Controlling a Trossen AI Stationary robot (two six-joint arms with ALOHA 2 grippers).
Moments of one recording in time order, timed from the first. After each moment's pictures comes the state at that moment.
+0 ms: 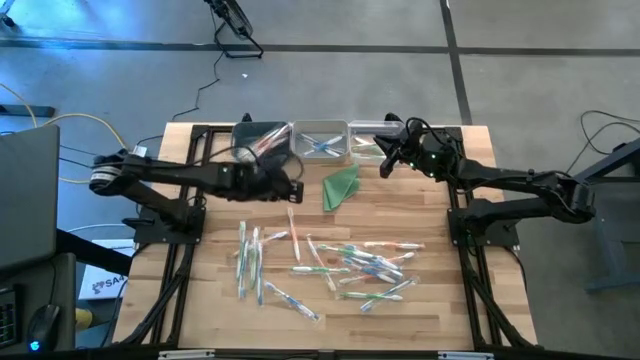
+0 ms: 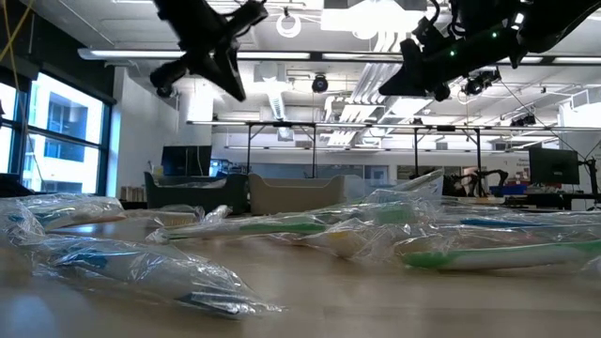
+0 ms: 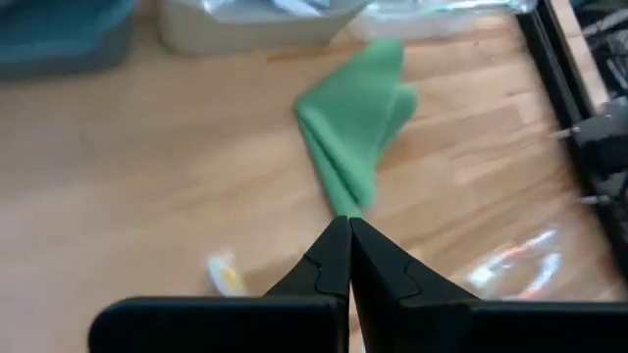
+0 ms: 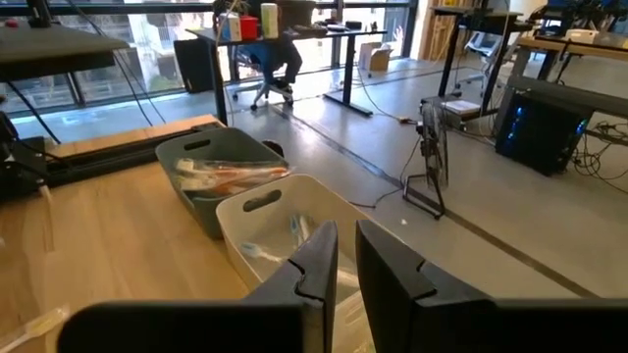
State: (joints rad) left arm 0.01 1.34 1.12 -0.64 -0.41 -1.22; right arm -0.46 1.06 0.56 0.34 0.18 0.02
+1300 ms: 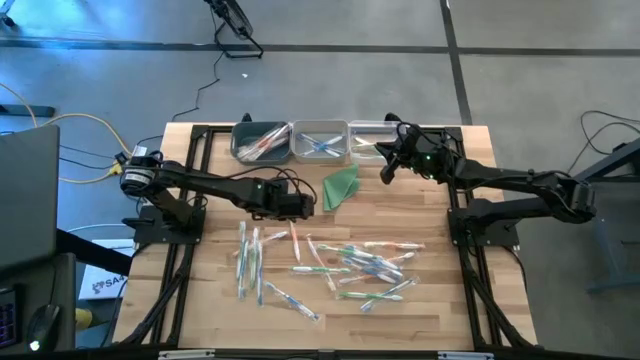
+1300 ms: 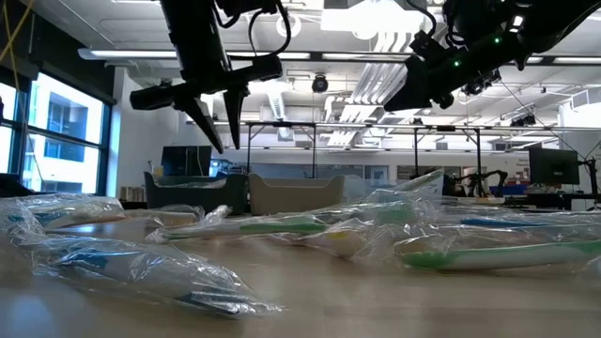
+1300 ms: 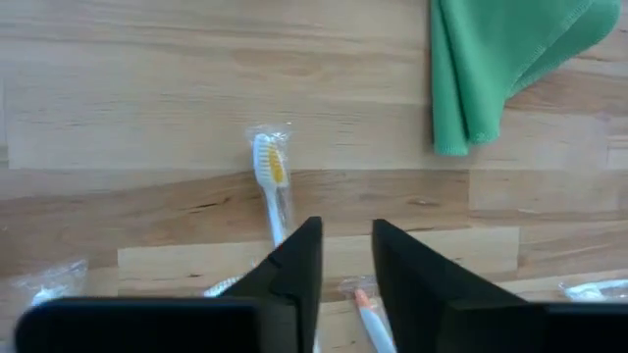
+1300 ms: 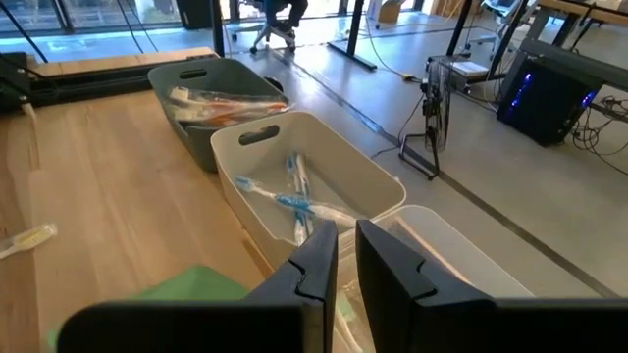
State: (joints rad) left arm -0.07 1.61 1.21 -0.81 -0.32 -1.65; right arm -0.46 1.06 0.56 0.20 0.17 -0.03
